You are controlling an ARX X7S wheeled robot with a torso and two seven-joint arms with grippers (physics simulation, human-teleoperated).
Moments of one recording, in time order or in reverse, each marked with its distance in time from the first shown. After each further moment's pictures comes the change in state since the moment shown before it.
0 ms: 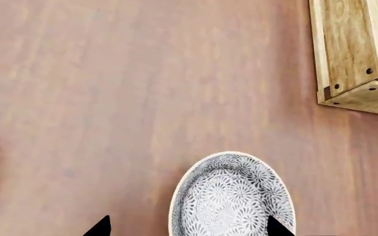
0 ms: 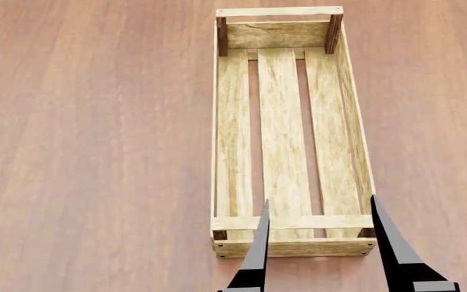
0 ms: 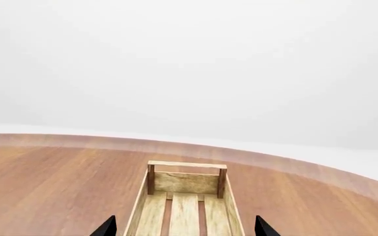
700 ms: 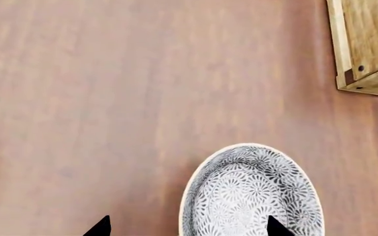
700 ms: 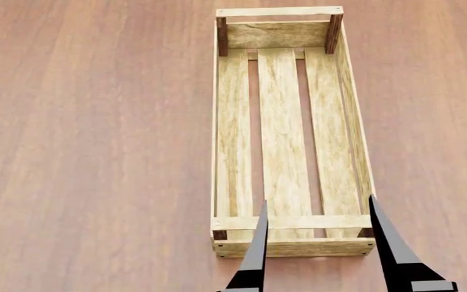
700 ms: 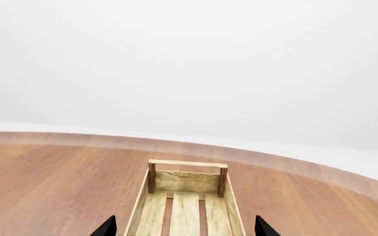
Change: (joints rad) left arm 0.014 -0.006 0.073 -0.085 0.173 0.062 0.146; right arm 0.007 0.018 -0.012 0.001 0.013 0.002 0.018
